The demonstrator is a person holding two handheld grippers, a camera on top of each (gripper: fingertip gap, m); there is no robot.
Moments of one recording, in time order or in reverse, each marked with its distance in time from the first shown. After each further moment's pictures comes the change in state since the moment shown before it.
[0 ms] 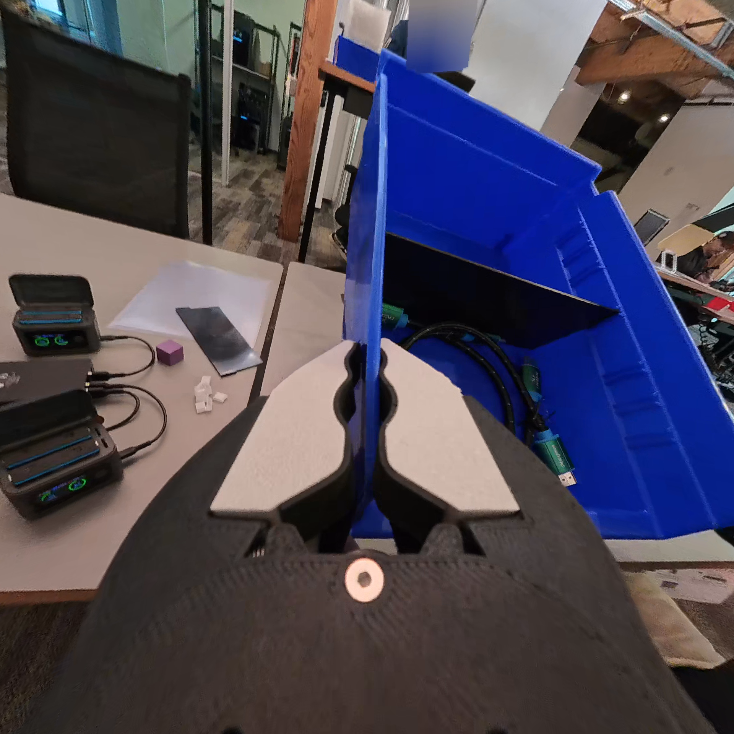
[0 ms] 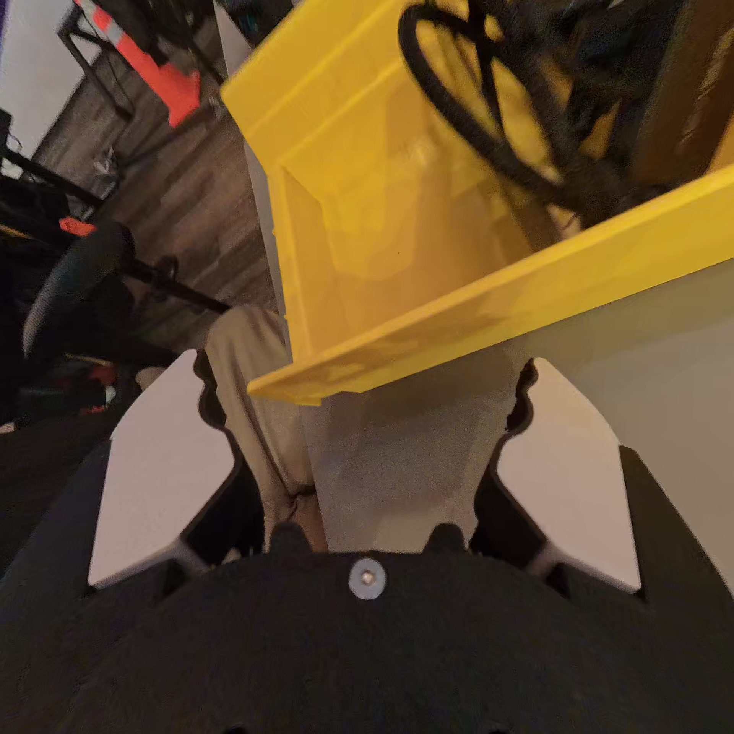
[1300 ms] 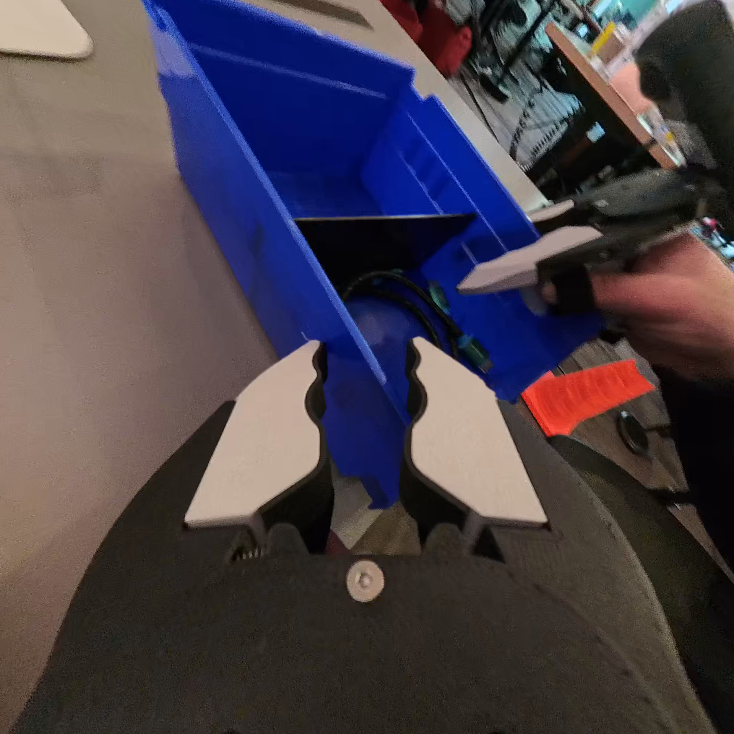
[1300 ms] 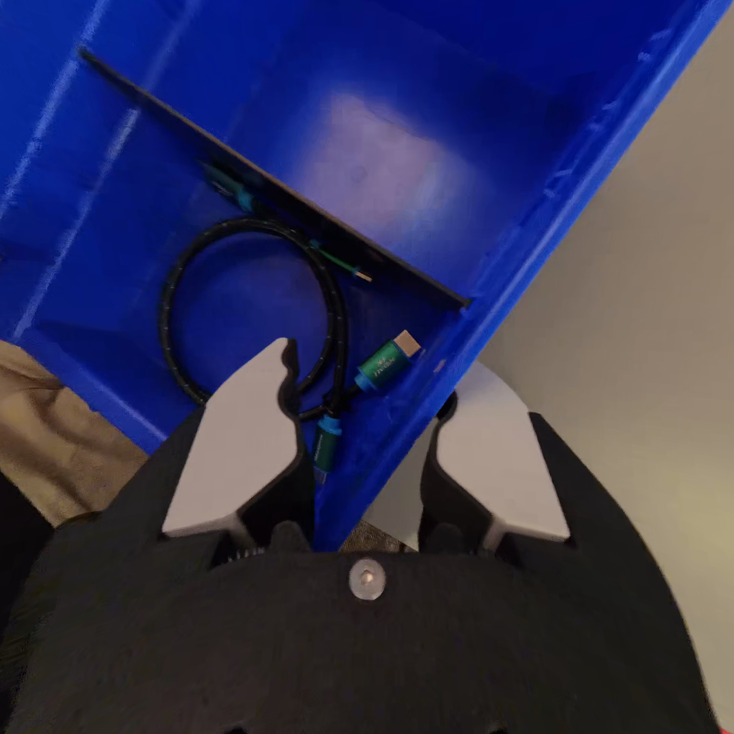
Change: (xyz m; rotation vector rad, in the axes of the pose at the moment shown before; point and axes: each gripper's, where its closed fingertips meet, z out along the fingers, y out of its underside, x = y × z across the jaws) left arm 0.432 0.309 0.160 -0.682 0.630 0.025; right arm 0.111 0.205 -0.272 0.046 0.695 0.415
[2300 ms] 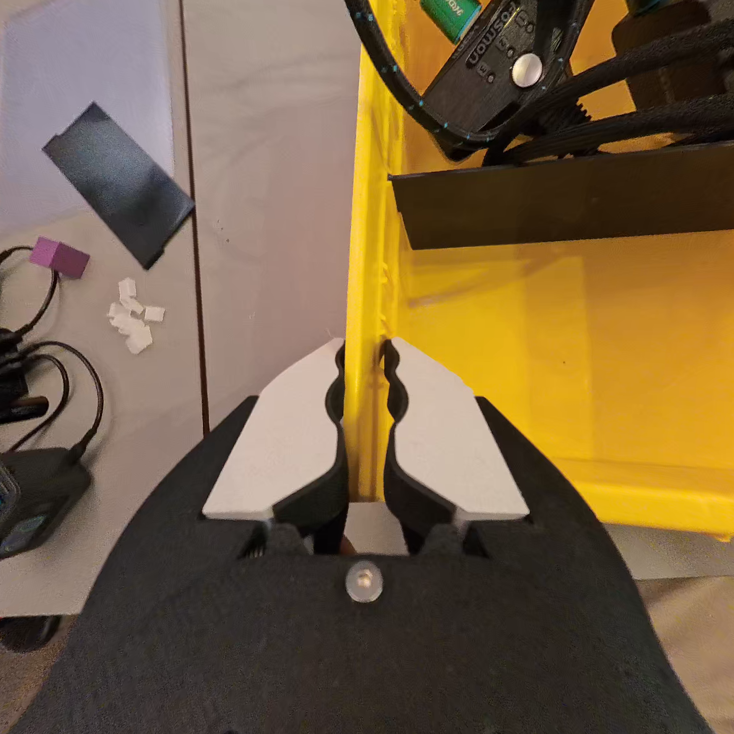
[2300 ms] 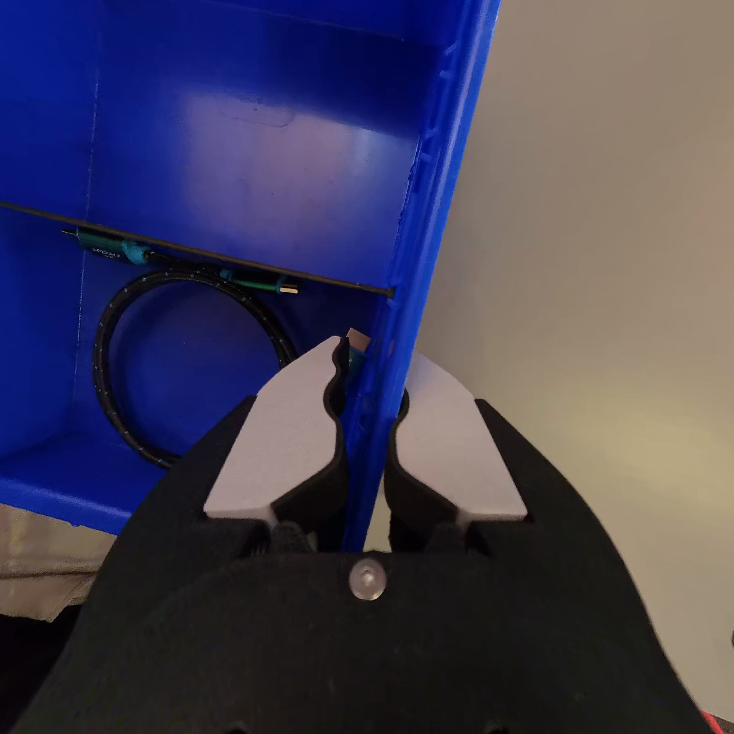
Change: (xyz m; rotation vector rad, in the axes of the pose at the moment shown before) left arm -0.330 0.015 -0.299 -0.211 -0.878 0.097; right arm 0.126 -0.006 -0.018 -0.116 0.154 0.021
